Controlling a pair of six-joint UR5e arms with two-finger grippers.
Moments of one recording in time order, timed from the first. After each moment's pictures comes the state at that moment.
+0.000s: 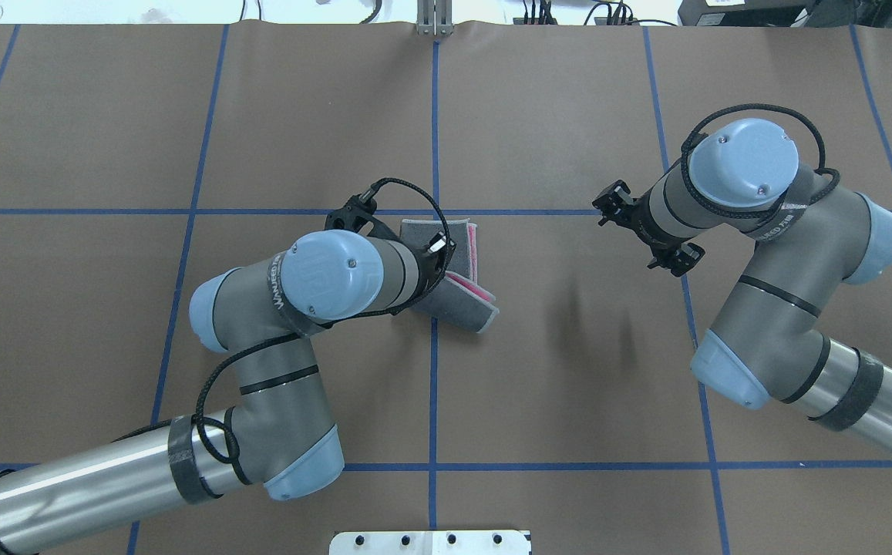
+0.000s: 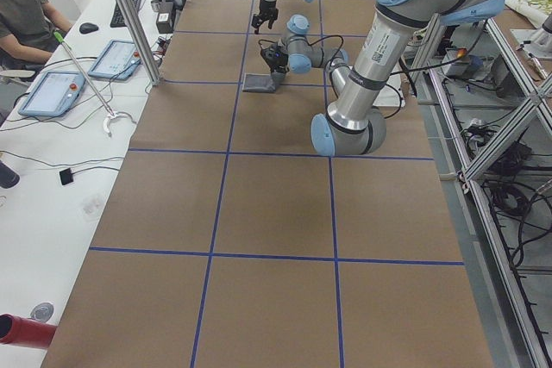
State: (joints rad) left arm -0.45 -2.32 -1.52 -2.00 -1.59 -2.09; right arm 0.71 -1.22 1.79 -1.40 1.87 1.82
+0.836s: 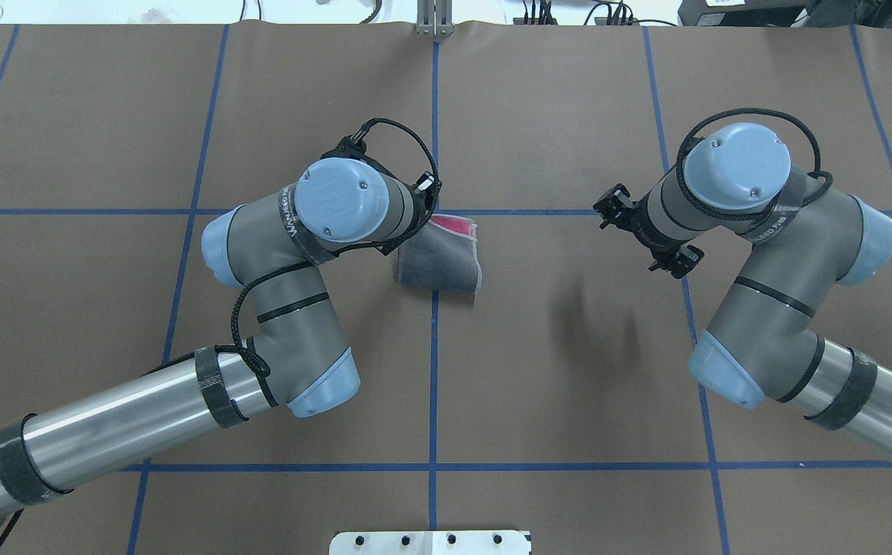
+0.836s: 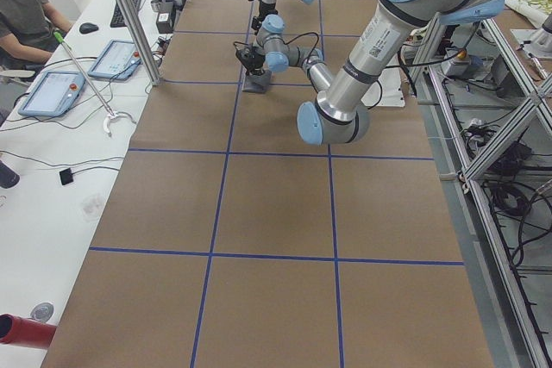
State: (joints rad) left arm -0.53 -2.38 -1.39 -2.02 -1.61 -2.09; right arm 0.70 -1.22 1.77 -1.40 1.87 1.82
